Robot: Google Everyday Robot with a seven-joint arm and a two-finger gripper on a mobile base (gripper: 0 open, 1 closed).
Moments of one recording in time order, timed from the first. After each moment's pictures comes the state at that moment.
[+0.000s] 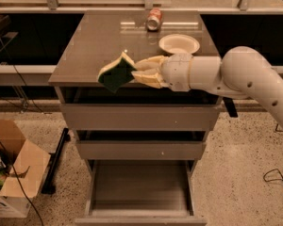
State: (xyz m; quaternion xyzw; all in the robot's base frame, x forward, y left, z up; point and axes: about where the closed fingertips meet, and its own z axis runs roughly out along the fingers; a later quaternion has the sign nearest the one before) arm 0.608 -0.016 0.889 -0.52 0.59 0.24 0.57
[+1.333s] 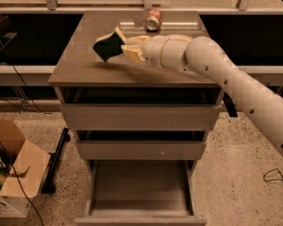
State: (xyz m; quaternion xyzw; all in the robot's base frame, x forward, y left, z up) arm 0.743 0.020 0.895 -0.42 0.62 0.21 0.62
